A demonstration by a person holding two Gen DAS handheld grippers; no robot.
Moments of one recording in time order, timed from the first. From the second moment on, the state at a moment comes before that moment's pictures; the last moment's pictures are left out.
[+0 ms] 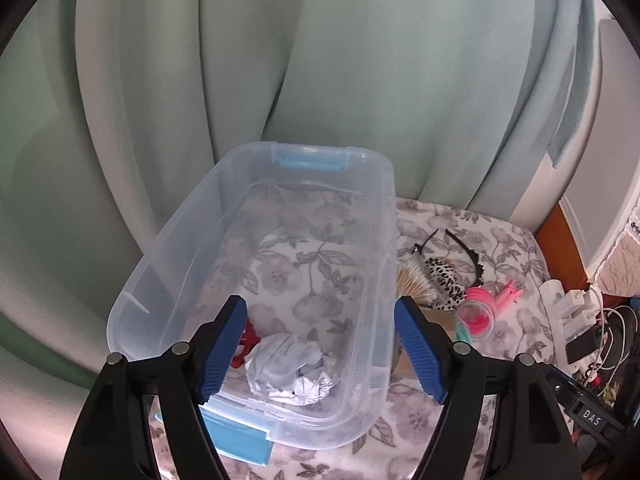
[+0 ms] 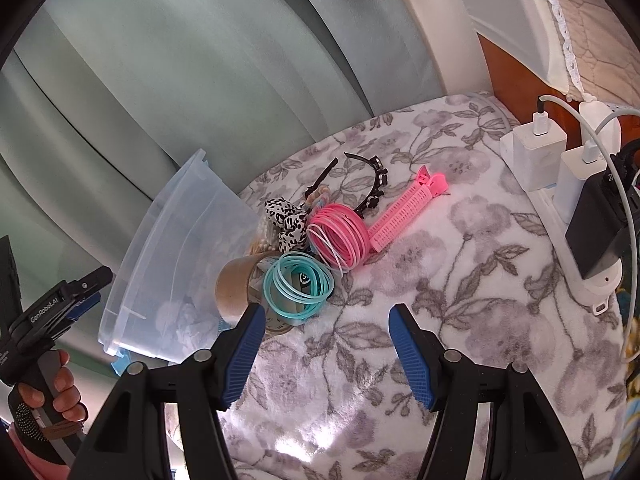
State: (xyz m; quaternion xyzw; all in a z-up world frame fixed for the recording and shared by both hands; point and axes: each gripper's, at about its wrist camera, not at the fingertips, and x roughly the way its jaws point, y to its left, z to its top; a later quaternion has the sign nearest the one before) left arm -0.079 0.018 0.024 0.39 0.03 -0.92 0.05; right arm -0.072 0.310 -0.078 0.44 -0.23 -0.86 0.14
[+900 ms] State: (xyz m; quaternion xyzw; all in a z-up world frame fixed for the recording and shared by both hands) left arm -0.119 0.123 -0.071 0.50 -0.02 -0.86 0.01; right arm -0.116 0.308 -0.096 0.45 -0.18 -0.86 0.15
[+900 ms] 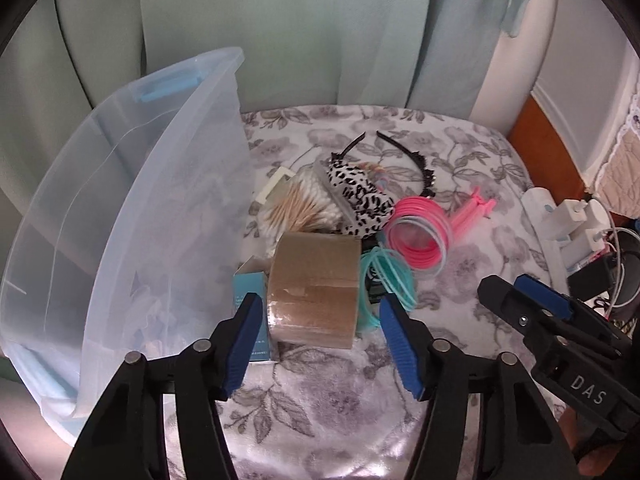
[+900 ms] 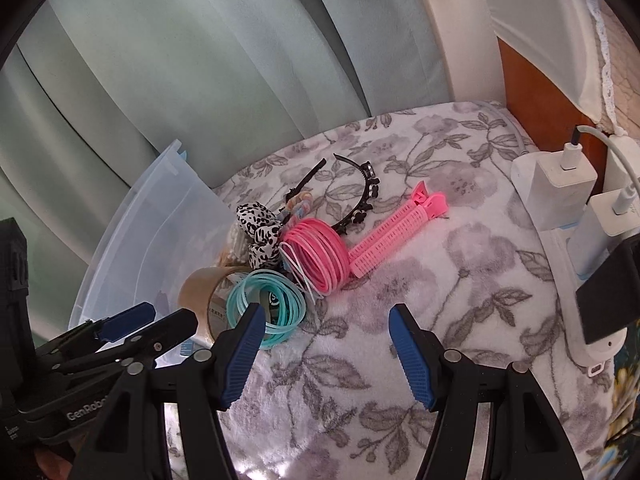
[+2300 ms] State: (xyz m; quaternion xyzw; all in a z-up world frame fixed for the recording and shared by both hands) left arm -0.143 0.111 -0.109 0.52 -0.02 -0.85 0.01; right arm -0.183 0.270 -0.136 0.48 -0.17 -0.85 0.16
